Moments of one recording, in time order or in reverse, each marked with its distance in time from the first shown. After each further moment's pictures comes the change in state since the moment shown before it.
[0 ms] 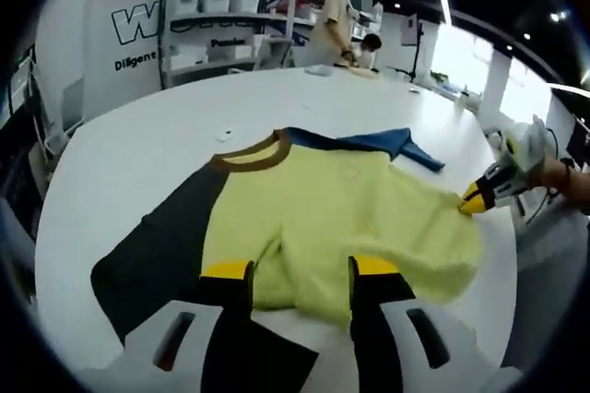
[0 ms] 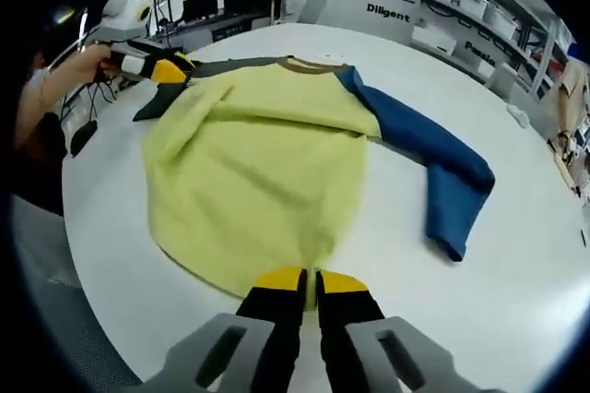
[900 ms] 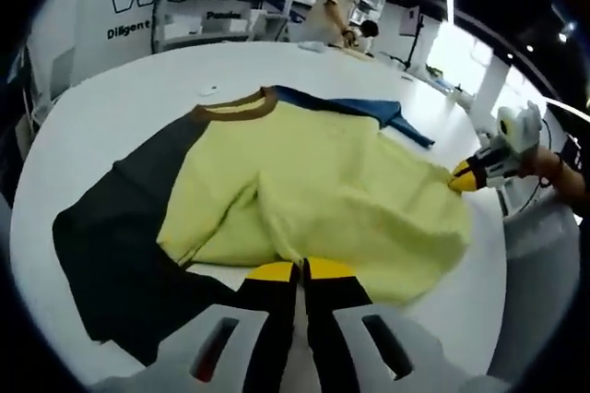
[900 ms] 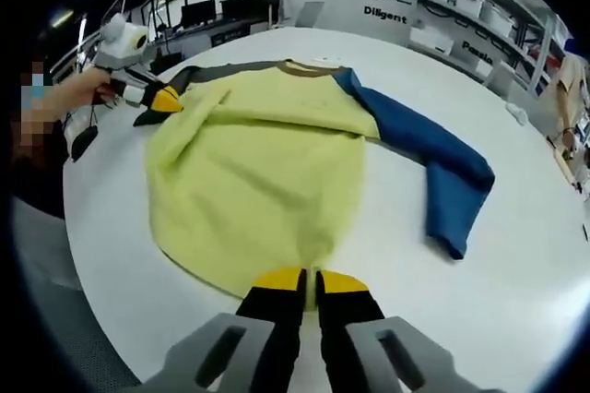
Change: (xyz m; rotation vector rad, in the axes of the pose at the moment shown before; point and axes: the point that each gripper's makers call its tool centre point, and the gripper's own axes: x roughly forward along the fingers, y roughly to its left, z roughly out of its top) left arm 0.007 -0.026 -0.027 -0.032 0.069 -0.079; right arm 0.000 0.000 0.001 0.009 -0.018 0.004
